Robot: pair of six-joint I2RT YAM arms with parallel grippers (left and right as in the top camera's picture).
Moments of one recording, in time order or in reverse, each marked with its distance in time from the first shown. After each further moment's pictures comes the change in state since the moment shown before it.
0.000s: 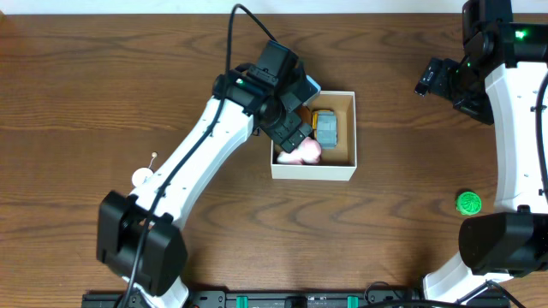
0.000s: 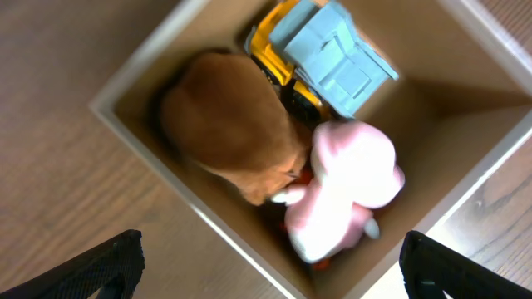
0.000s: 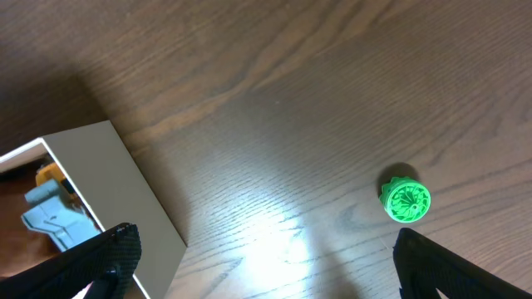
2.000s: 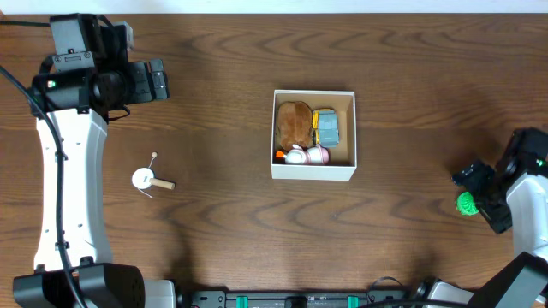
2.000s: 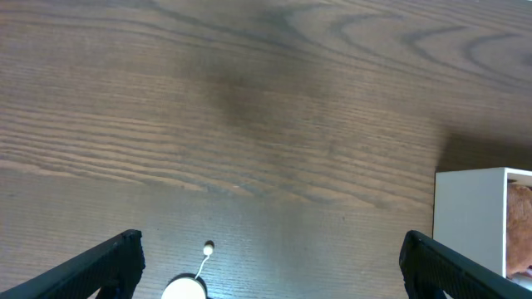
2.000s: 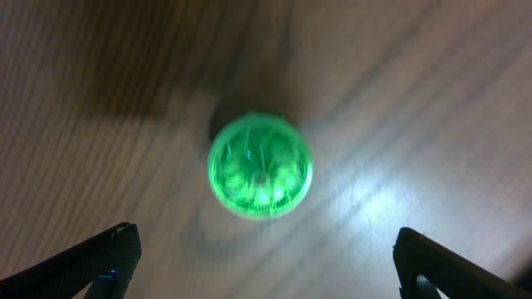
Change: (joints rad) left arm 0.669 -0.225 0.002 -0.023 -0.014 -0.316; right arm -0.467 -0.394 -1.082 0.648 -0.016 0.029
